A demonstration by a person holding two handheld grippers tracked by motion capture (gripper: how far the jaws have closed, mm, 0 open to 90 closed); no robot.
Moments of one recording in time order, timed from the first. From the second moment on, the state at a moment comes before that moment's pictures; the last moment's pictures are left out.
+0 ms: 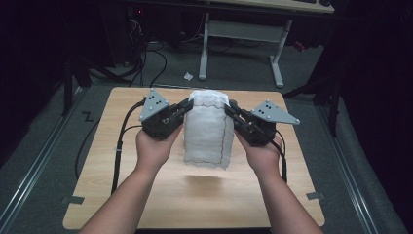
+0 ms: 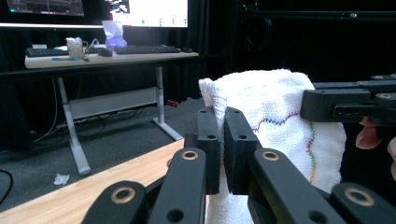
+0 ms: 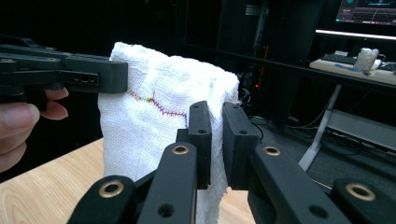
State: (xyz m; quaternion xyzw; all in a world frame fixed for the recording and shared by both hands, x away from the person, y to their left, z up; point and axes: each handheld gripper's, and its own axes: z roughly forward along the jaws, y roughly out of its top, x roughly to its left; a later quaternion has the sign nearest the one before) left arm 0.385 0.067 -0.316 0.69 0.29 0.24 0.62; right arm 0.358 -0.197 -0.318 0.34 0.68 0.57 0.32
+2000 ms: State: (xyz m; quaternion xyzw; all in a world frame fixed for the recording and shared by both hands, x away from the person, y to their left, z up) left arm 0.548 0.040 -0.328 0.72 0.38 0.26 0.51; right arm 0.525 -0.197 -0.324 0.41 0.70 0.51 0.29
